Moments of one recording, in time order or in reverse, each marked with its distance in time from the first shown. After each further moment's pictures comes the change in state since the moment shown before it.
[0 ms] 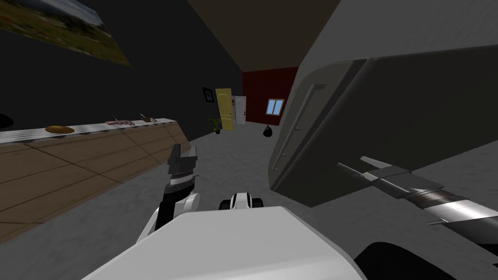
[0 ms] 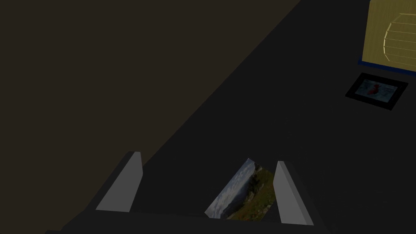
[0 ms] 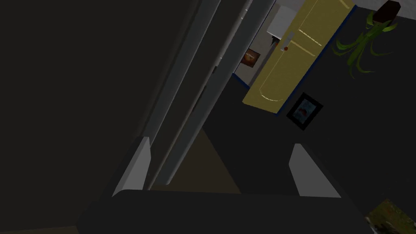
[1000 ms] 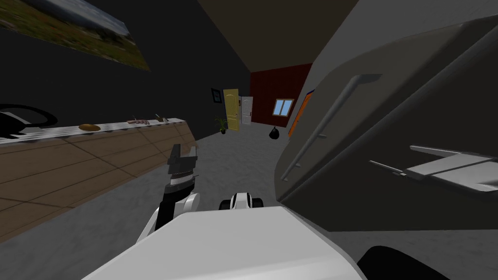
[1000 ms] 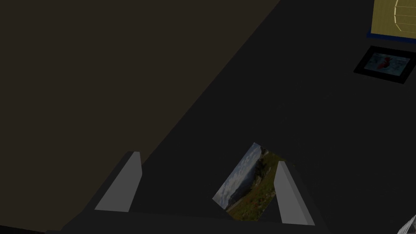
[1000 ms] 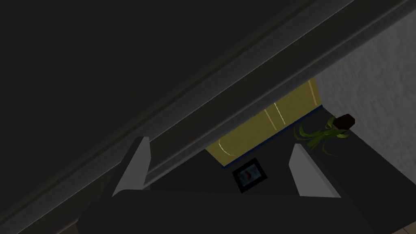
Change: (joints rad) left arm 0.000 0.000 0.000 0.000 0.000 0.000 0.000; right arm 0.131 -0.128 -0.279 0.069 0.222 -0.001 0.052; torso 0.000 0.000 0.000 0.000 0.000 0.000
